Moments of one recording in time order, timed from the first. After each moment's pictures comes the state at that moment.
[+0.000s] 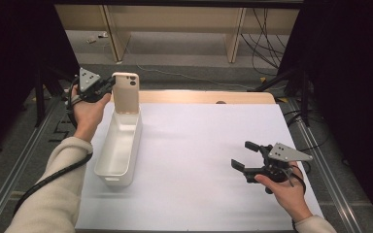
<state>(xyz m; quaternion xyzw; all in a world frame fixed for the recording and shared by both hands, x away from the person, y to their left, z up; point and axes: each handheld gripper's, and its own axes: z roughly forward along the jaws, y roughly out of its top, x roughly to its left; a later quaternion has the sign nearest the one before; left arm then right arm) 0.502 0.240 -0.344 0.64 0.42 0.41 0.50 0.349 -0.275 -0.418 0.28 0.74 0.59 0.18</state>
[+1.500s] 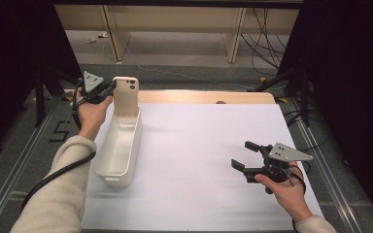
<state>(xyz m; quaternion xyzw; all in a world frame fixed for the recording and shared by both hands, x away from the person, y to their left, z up) 0.518 0.243 -0.366 0.64 0.44 0.41 0.48 0.349 -0.276 -0.419 0.28 0.74 0.59 0.18</state>
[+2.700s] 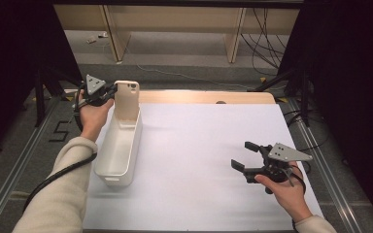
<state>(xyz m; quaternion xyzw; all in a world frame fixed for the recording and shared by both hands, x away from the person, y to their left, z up) 0.522 0.244 -0.380 0.65 0.45 0.40 0.47 0.349 -0.275 -0.419 0.28 0.74 0.59 0.18</state>
